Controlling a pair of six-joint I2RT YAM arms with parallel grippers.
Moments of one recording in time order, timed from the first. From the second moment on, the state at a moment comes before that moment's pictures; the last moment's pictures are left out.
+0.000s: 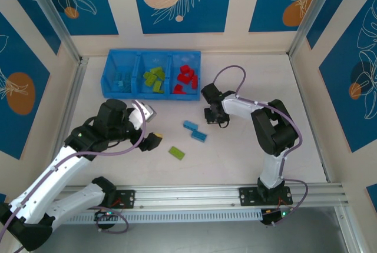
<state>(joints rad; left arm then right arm) -0.61 0.86 0.97 -0.81 0.26 0.17 0.53 1.87 1.19 -0.65 0.11 0.43</state>
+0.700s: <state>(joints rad) -0.61 0.83 0.93 -0.80 0.16 0.17 0.71 1.95 1.72 -0.50 0.30 0.35</state>
